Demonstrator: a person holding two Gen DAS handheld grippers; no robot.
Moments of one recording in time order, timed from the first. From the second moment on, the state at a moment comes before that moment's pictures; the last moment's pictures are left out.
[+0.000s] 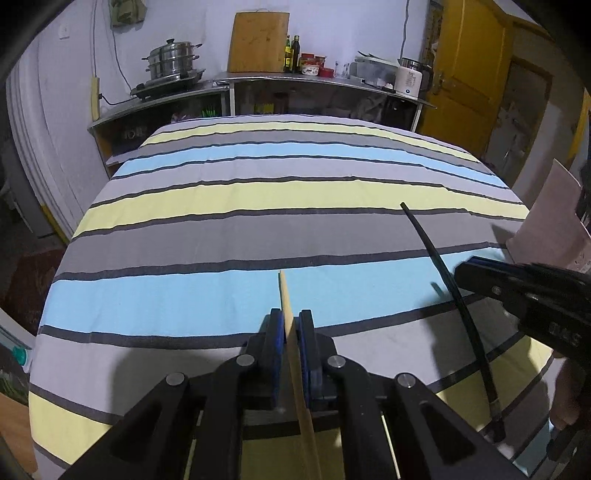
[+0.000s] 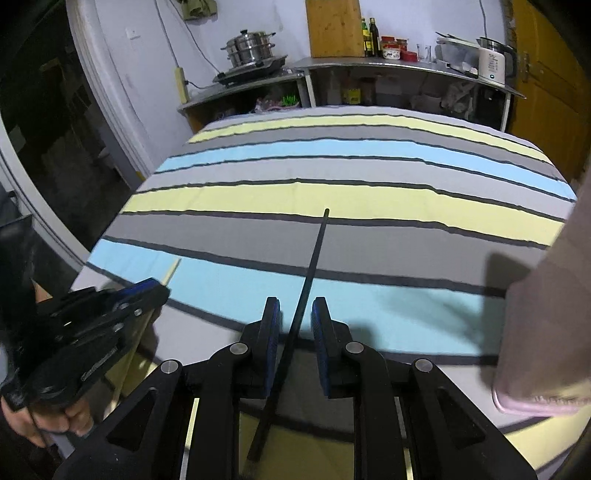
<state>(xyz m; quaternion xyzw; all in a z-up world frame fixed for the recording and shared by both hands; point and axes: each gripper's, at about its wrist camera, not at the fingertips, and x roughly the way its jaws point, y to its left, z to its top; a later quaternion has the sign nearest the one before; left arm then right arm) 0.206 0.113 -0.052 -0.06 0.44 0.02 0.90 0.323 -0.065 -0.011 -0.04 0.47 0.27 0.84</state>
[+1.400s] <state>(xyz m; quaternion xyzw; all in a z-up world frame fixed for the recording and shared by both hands) 0.142 0.128 0.062 -0.15 0.36 -0.03 0.92 0.285 -0.076 0.070 -0.02 0.41 0.30 0.86</state>
